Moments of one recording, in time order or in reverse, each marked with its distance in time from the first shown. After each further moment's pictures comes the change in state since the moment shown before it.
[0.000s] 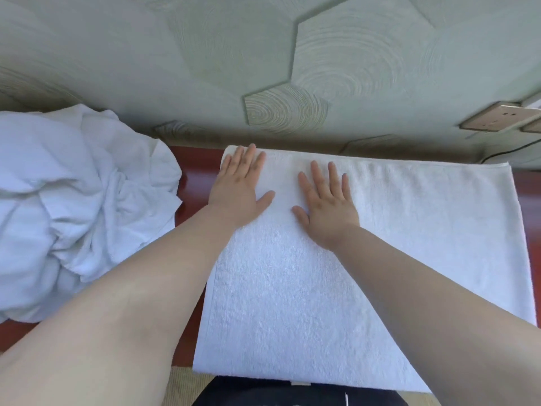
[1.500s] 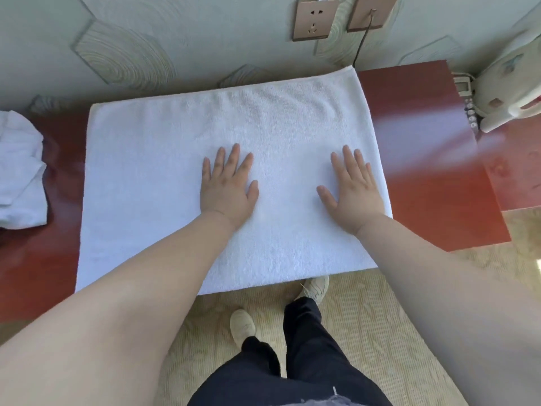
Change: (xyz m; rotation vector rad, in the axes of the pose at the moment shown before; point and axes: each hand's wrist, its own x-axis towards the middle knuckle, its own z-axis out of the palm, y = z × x) left_hand -0.096 0.308 0.041 0.022 -0.003 0.011; right_hand -0.265 0.245 0.085 0.289 0.180 0.308
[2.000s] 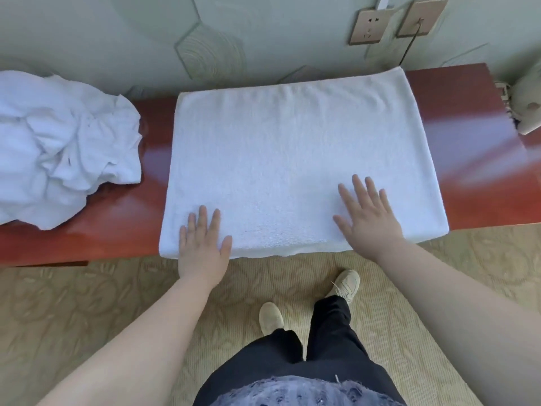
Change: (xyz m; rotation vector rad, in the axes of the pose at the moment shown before) left_hand -0.232 -0.155 0.058 -0.040 -0.056 -0.303; right_hand -0.113 -0.095 0.035 -0.163 -0.074 -0.109
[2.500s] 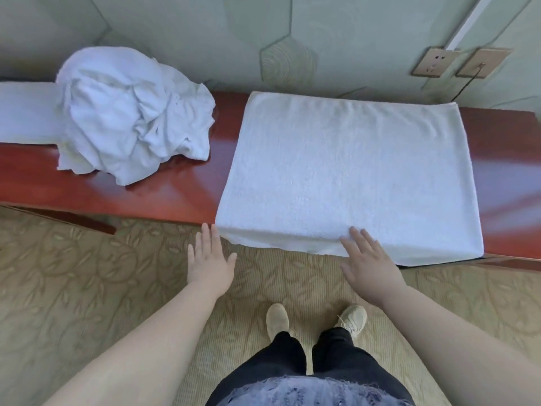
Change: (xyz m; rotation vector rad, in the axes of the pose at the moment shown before) left_hand -0.085 -0.085 0.006 -0.305 -0.152 -0.272; right_hand -0.074 -0.094 0.034 -0.016 -0.137 -0.150
